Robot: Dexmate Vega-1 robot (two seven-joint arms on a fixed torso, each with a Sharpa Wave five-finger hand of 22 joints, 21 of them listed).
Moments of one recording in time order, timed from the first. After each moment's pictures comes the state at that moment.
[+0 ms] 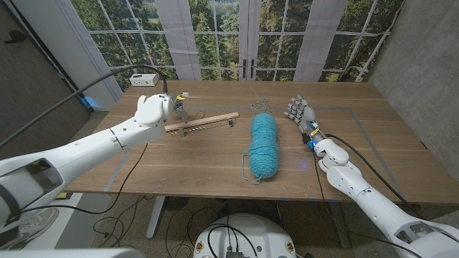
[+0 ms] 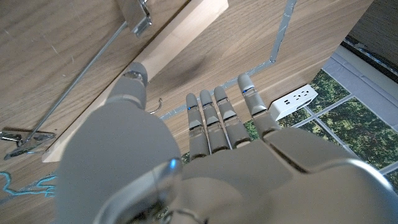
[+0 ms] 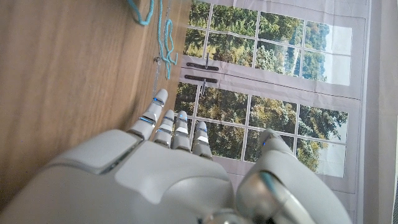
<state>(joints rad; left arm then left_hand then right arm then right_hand) 0.42 0.89 0.93 -1.83 0.75 0.83 -0.52 0.83 -0.08 0.38 -0.15 0.26 0.52 0.00 0.28 0.23 0.48 -0.04 0.34 0.28 0.46 -0.05 0.31 0.24 0.25 0.15 0.68 0.18 -0.87 -0.45 -0.38 -1.22 0.72 0.31 0.08 0.22 -0.01 0.35 0.07 0.25 0.12 -0.01 0.20 0.19 0.17 0.13 0.21 0.20 0.09 0.10 0.20 0.21 0.19 0.08 0.48 0.17</state>
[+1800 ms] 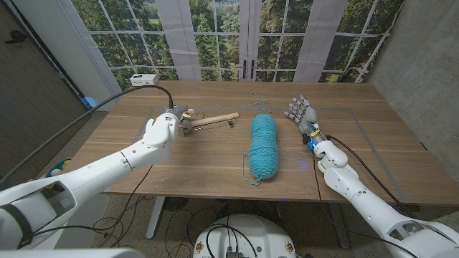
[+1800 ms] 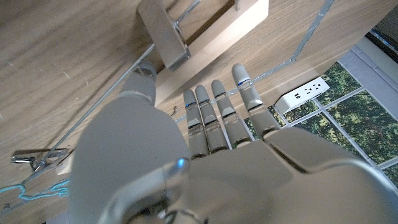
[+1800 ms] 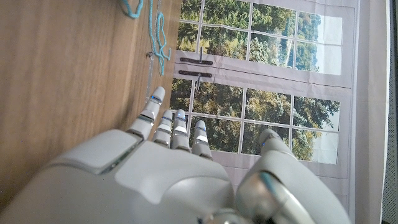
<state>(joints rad) 0.59 0.80 0.88 -1.75 0.79 0.78 -0.26 0.94 0.00 0.32 -0.15 0.24 0.59 -0.02 0.31 0.25 0.53 -0.07 0.40 0.34 0.53 -0.05 0.35 0.25 0.42 0.11 0.69 0.18 -0.87 -0.40 -0.37 -1.14 0.74 0.34 0.12 0.21 -0.01 0.34 0.06 0.25 0.12 -0.01 0.20 0.19 0.18 0.13 0.21 0.20 0.10 0.10 0.20 0.20 0.20 0.08 0.47 0.17</state>
